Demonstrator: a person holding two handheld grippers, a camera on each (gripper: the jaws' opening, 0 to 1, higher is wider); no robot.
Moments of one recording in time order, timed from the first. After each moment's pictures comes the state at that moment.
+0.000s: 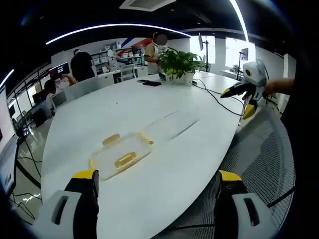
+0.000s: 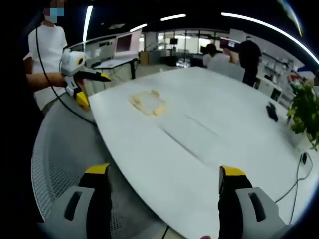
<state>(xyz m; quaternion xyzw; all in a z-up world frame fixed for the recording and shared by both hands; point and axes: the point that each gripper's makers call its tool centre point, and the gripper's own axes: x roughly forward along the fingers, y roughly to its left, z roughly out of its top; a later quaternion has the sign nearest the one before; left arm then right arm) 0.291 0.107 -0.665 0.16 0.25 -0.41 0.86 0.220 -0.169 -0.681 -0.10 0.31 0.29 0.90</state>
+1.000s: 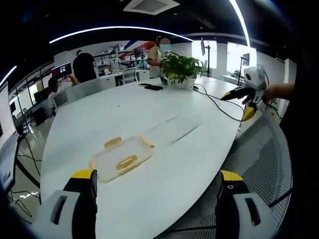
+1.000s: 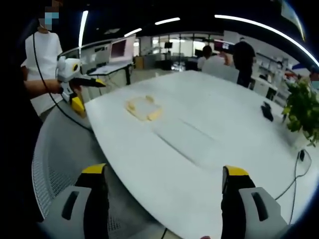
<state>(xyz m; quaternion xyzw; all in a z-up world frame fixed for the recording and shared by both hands) 0.301 0.120 -0.664 0.14 0.24 -0.41 0.87 0.227 -0.178 -0.671 -0.09 0.30 0.27 0.91</state>
